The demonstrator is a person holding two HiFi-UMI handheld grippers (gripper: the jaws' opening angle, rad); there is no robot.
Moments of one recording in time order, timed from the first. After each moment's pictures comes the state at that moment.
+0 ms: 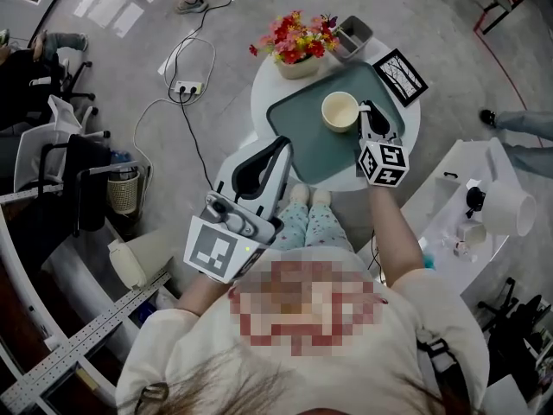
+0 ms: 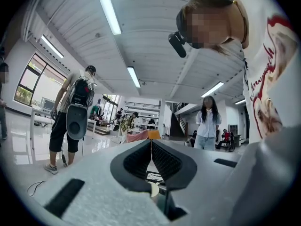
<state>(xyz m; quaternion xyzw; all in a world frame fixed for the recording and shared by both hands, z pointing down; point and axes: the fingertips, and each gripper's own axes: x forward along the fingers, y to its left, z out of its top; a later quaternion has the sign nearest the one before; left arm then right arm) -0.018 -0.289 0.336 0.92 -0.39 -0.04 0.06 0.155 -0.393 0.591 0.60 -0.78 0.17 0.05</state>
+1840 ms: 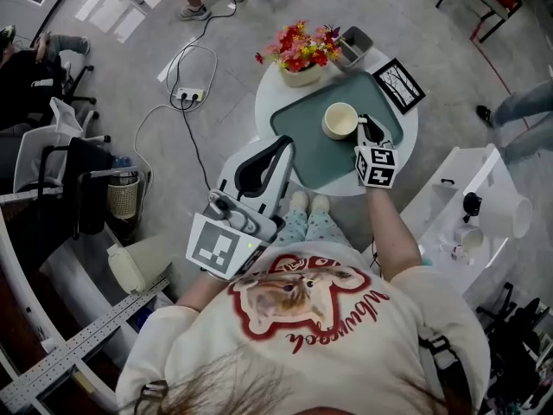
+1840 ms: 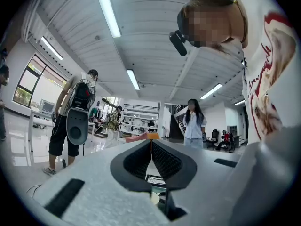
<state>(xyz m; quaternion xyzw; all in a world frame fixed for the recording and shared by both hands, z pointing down) -0.024 -0.291 0.323 0.92 -0.38 -0.05 0.05 0.154 -0.385 0.636 0.59 -0.77 0.18 0.15</state>
